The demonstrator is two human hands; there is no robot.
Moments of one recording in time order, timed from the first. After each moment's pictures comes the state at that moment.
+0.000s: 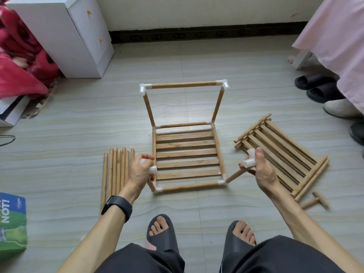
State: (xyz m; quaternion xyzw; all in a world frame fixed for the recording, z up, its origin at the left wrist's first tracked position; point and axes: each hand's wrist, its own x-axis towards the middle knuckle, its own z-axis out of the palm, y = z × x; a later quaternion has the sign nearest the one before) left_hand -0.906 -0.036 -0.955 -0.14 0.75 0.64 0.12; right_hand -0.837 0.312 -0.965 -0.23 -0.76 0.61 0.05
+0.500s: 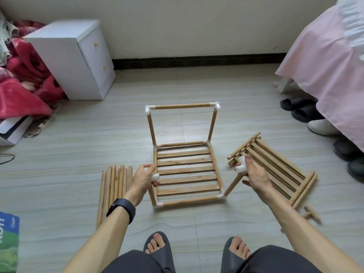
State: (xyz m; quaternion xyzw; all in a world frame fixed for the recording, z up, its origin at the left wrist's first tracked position) left_hand -0.919 -0.024 -0.938 -0.14 0.76 0.62 0.17; right_hand -0.842 0.312 -0.923 -0.26 -0.76 0.59 0.02
